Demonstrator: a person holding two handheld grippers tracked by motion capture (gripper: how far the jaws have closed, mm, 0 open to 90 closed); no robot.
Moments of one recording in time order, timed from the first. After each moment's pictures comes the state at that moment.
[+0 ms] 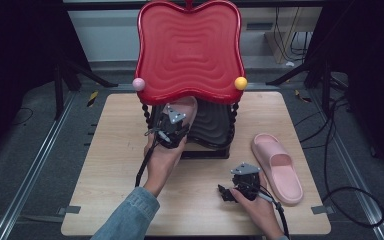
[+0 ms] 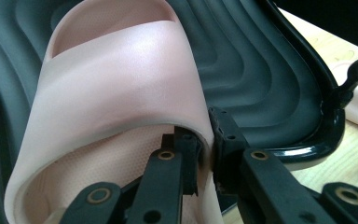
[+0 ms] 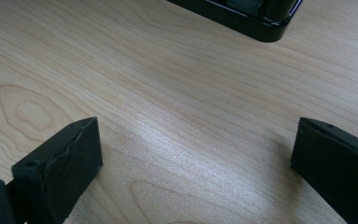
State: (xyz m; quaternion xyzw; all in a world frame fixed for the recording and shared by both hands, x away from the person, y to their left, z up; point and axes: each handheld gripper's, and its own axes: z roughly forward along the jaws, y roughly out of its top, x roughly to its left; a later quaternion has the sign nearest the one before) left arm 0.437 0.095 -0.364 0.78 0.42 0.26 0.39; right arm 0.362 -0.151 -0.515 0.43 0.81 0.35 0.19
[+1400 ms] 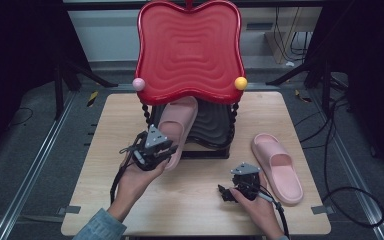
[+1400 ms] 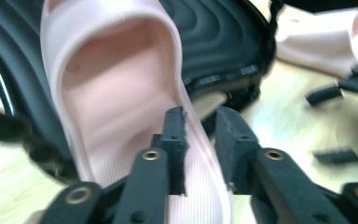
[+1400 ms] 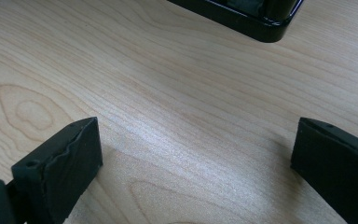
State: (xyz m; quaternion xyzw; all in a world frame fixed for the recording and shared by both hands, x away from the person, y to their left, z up) left arm 0.375 0.151 -0.363 0.83 0.33 0.23 0.40; right arm 0.362 -0.151 -0.515 0.43 0.81 0.35 0.19
